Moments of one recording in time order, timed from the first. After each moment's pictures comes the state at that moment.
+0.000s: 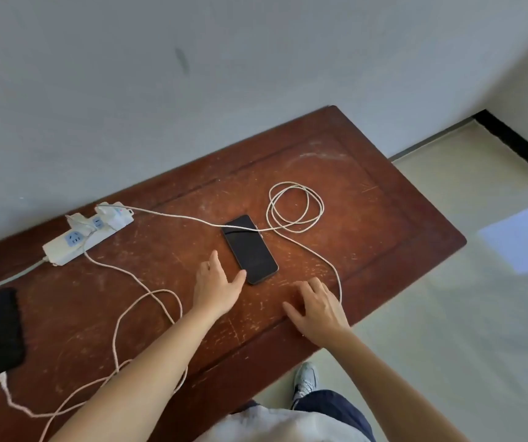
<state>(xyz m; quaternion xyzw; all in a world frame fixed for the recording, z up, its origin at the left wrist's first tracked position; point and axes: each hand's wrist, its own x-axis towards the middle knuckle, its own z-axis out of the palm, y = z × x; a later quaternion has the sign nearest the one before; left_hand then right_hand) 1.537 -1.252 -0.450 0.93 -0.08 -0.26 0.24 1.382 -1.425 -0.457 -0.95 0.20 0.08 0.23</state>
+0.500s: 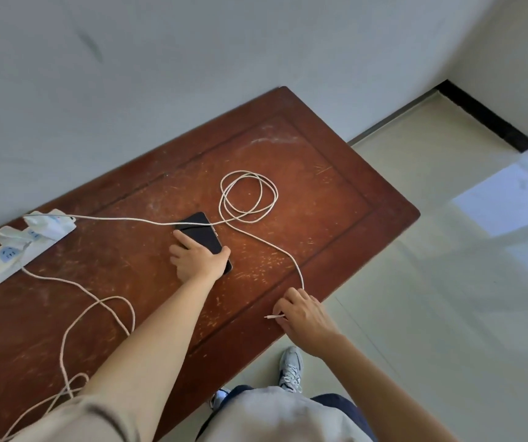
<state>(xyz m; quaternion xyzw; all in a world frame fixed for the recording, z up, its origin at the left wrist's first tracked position) 1.536 -1.352 -0.469 0.97 0.05 -0.20 0.14 1.318 -1.467 -0.464 -0.96 0.10 0.15 0.21</state>
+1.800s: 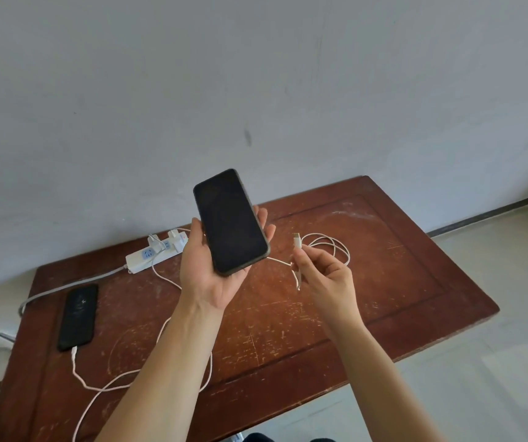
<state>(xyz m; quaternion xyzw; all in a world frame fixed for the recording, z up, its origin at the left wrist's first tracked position) 1.507 -1.231 -0.236 0.16 0.05 -0.31 0.94 1.416 -1.390 -0.271 -0.60 0.20 -0.15 0.76</state>
